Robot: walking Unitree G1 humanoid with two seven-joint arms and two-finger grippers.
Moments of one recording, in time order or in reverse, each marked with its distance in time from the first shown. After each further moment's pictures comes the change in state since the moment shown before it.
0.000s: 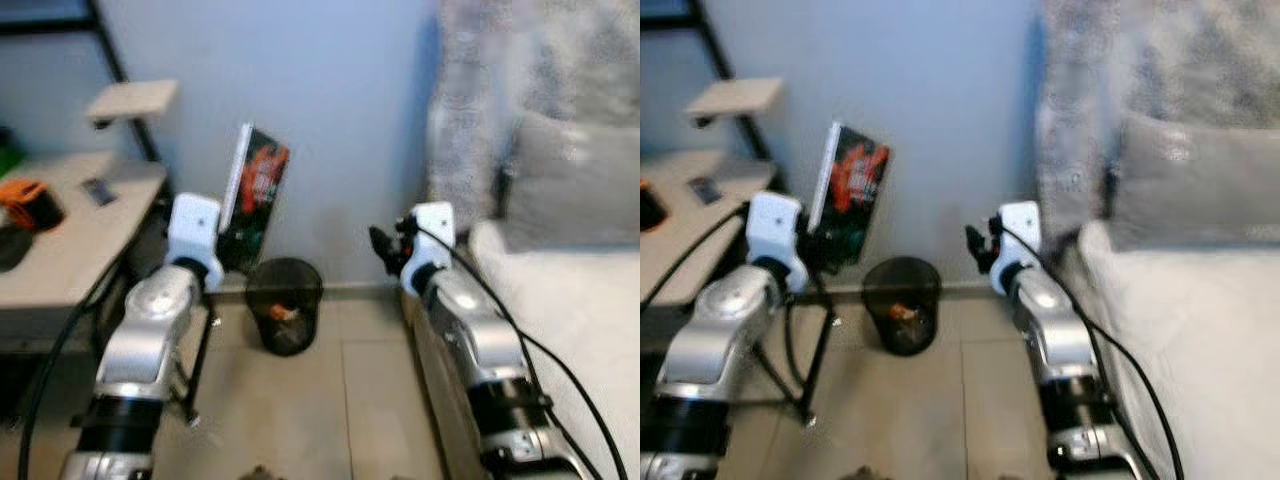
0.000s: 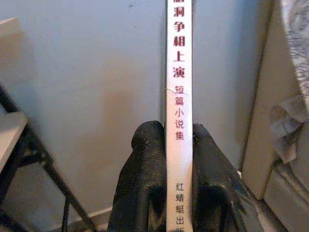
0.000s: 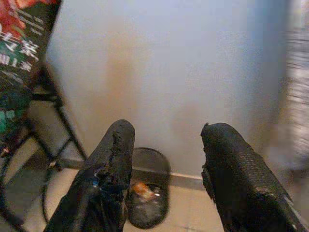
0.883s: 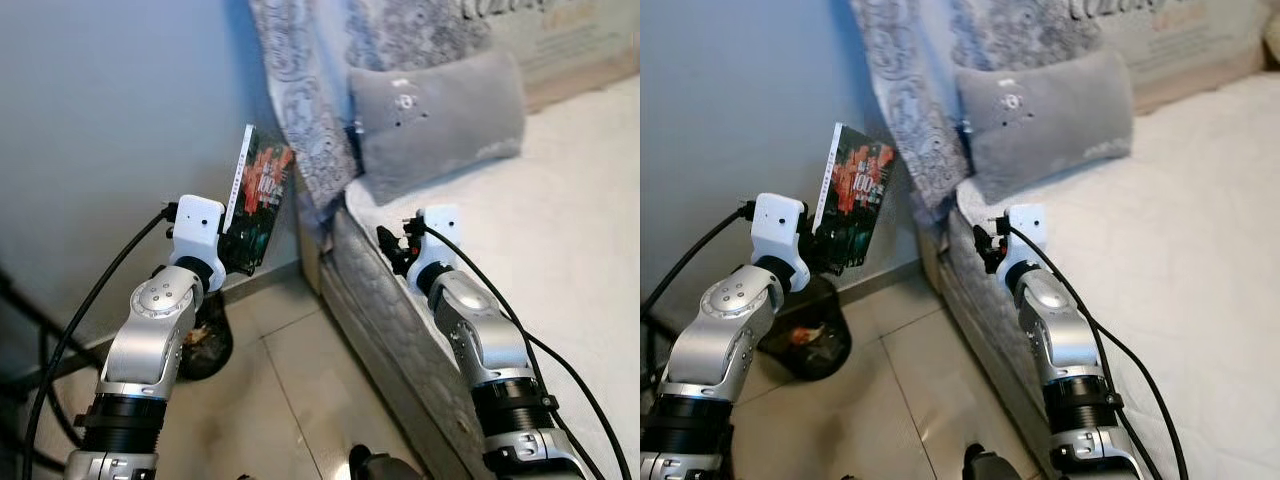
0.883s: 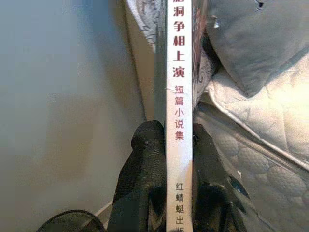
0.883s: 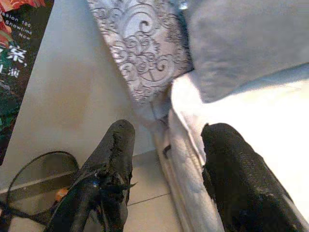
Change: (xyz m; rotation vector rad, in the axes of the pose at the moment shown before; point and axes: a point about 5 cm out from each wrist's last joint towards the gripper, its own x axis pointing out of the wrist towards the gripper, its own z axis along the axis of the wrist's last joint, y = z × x) left arm 0.002 -0.006 0.000 -0.012 0.004 -0.016; right arm -0.002 -0.008 0.000 0.004 0.000 -0.035
